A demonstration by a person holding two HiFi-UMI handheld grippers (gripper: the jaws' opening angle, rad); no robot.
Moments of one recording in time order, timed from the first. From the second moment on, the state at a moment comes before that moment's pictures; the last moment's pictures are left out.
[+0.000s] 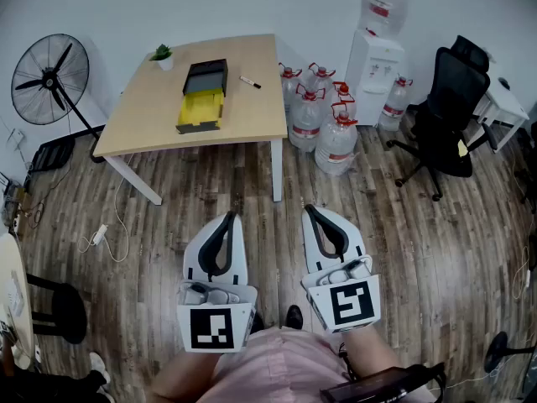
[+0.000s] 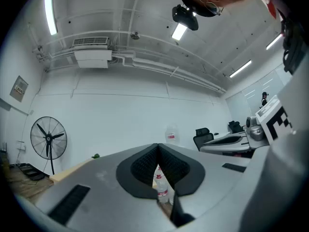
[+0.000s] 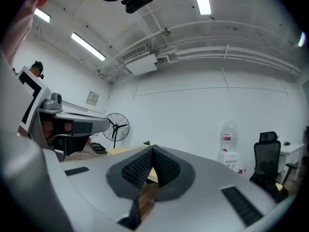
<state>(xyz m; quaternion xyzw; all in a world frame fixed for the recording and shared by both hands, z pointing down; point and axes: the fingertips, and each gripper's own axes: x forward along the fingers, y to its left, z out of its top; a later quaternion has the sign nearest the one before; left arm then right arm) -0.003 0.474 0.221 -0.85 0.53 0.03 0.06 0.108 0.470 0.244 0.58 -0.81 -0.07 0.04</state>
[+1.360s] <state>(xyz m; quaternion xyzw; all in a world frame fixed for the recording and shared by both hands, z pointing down) 0.008 0.317 0.275 -0.82 0.58 0.00 0.02 0.137 0.307 0.302 0.53 -0.84 -0.03 0.08</state>
